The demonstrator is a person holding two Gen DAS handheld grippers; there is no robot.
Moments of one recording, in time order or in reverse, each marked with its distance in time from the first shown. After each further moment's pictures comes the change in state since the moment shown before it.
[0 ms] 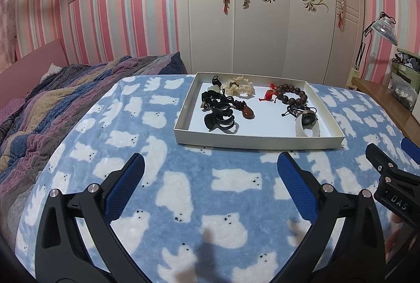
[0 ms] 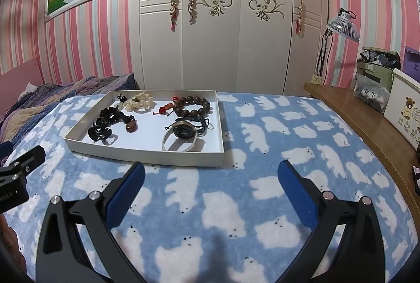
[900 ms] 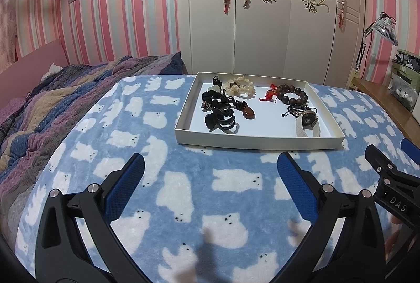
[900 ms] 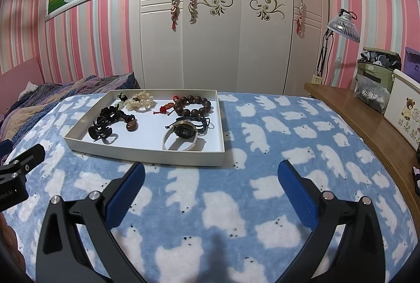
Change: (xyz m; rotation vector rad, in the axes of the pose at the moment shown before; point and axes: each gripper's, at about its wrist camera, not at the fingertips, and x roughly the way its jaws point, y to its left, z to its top) left arm -0.002 -0.001 0.000 -0.004 0.002 0.006; right arm 0.000 0.000 0.000 -0.002 0.000 -0.002
